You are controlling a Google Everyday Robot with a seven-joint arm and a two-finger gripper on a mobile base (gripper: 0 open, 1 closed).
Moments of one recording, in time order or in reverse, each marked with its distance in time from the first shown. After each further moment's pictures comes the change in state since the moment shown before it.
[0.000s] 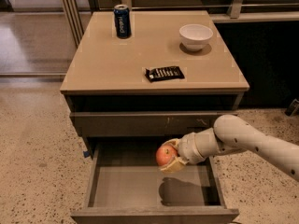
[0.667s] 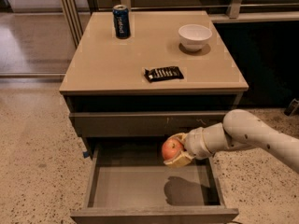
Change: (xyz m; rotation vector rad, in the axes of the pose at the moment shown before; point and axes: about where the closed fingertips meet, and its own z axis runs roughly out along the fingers) arm -0.009 -0.007 -0.031 0.040 -0.009 0.009
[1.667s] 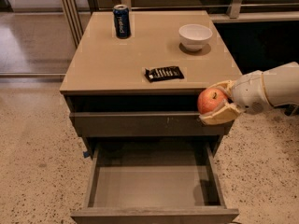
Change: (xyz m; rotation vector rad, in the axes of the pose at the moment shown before) arm -0.118 -0.020 -0.214 0.211 0.039 -0.028
